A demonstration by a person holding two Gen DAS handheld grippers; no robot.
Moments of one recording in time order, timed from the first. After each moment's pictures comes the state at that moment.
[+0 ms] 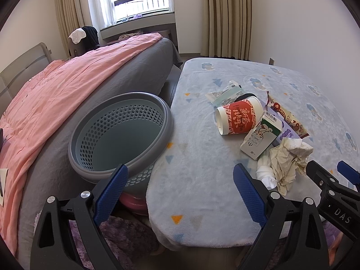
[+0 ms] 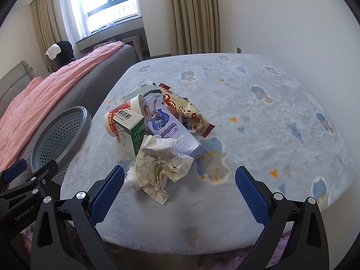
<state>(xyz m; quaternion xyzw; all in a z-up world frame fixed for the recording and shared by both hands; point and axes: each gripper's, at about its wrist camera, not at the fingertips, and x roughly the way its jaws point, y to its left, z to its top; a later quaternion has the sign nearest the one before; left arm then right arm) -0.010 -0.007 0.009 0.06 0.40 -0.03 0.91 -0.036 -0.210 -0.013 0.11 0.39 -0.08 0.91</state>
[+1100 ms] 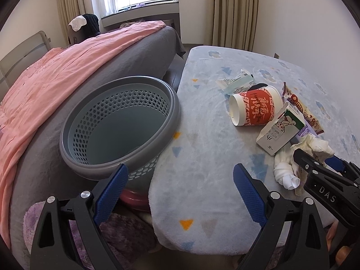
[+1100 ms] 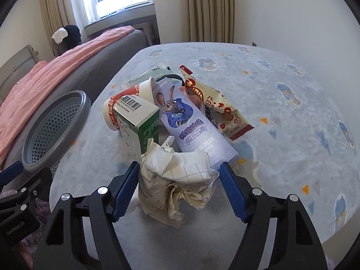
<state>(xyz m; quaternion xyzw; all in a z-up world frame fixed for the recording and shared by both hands) 0.014 0.012 -0.026 0.04 0.43 -0.03 0.90 0.012 -0.185 -0.044 0.08 0.41 -0.04 0.91</state>
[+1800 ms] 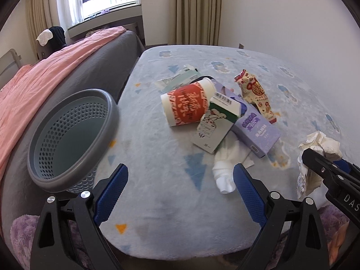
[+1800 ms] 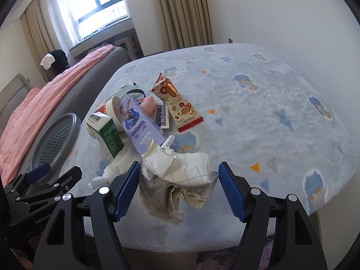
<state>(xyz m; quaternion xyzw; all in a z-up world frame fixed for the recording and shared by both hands) 0.007 -0.066 -0.027 0.07 0.43 -0.14 0.89 -0.049 -0.260 -0.021 0.15 0.39 -0.09 0.91</state>
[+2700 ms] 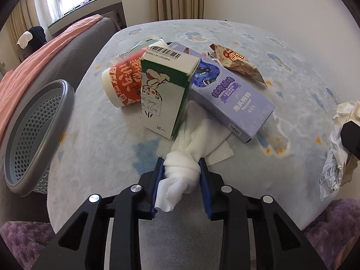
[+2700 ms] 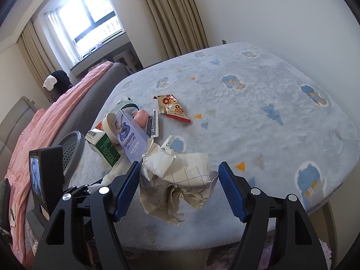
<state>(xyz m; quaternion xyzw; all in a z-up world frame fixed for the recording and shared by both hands) 0.019 -0.118 -0.075 0.11 0.47 -0.16 0.86 -0.067 -0.289 -0.020 0.20 0.36 -0.08 0.91</state>
